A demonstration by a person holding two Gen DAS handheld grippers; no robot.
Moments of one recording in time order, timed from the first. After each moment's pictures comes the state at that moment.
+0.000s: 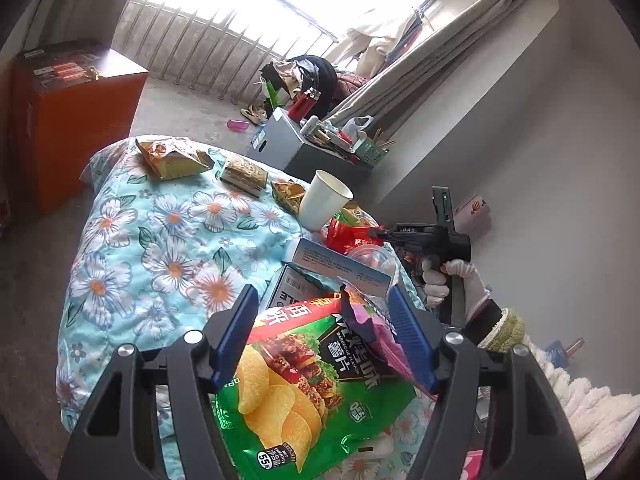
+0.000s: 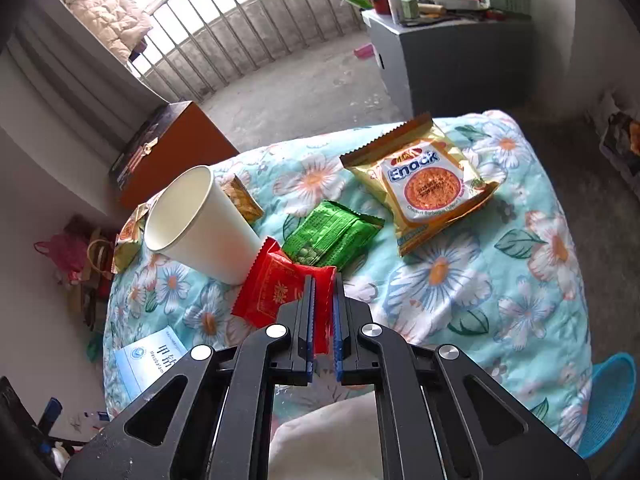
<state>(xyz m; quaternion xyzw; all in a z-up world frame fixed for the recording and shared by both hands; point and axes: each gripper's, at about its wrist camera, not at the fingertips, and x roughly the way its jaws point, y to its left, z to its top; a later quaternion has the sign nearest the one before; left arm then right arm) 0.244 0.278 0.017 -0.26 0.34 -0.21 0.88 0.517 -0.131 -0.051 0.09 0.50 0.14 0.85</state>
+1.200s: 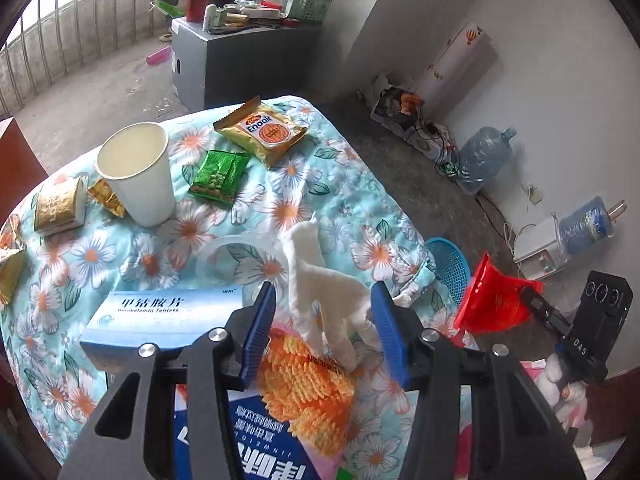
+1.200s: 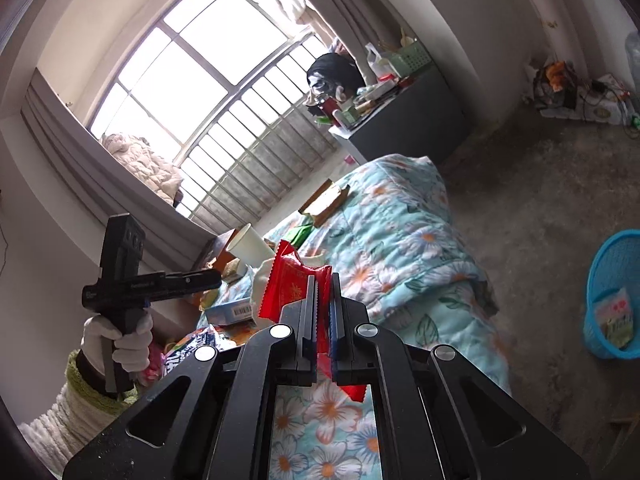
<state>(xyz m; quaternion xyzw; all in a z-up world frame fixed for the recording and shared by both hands) 0.409 0.014 0.025 0.00 0.54 -0.28 0.80 0.269 -0.308 -0.030 0.31 0.31 0.12 0.89</state>
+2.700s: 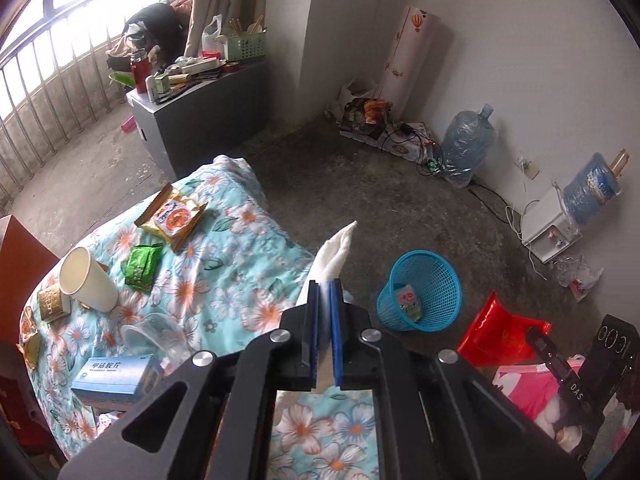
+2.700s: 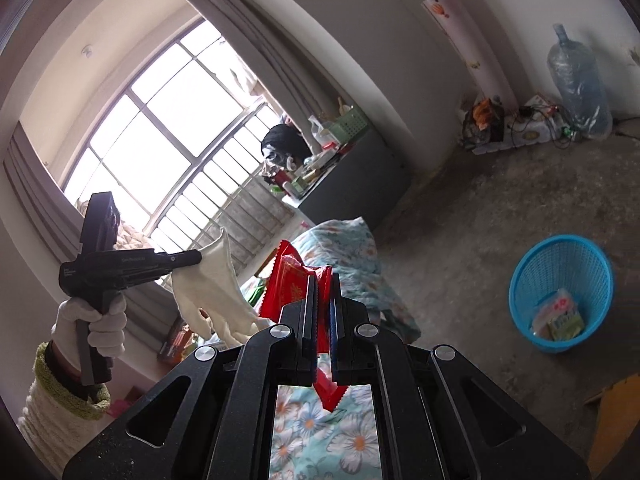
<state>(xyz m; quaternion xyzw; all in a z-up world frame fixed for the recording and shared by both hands) 0.358 -0.143 0.113 0.08 0.48 -0.30 0.82 0.161 -0.404 -0.004 0.35 0.21 0.00 0.91</state>
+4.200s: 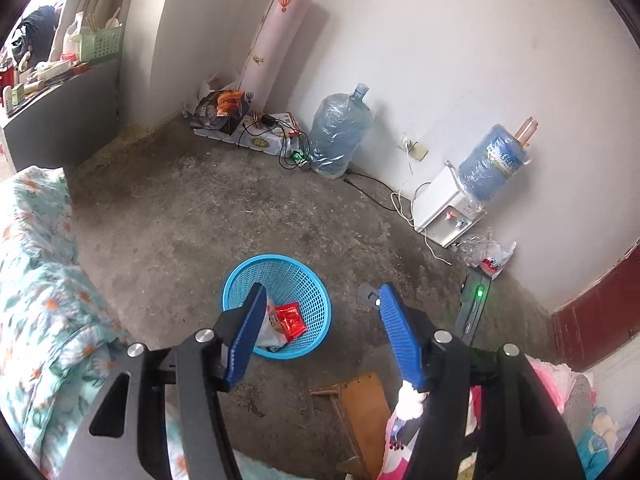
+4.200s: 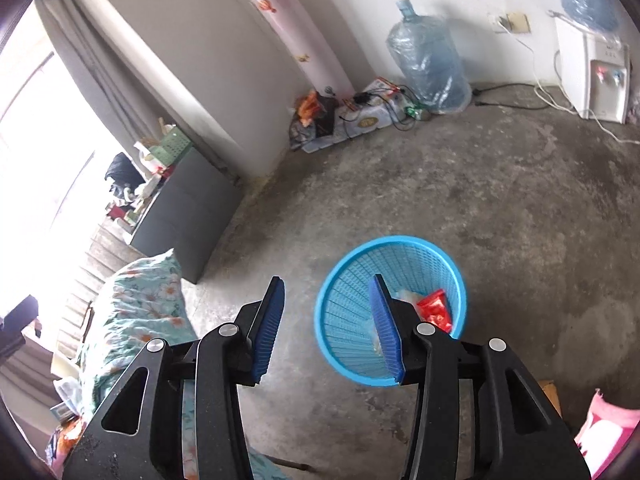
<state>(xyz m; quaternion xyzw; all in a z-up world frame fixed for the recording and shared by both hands) 0.280 -0.324 0.023 0.02 0.45 -0.48 0.75 0.162 -0.562 -0.121 0.36 0.28 -0.22 0.86</state>
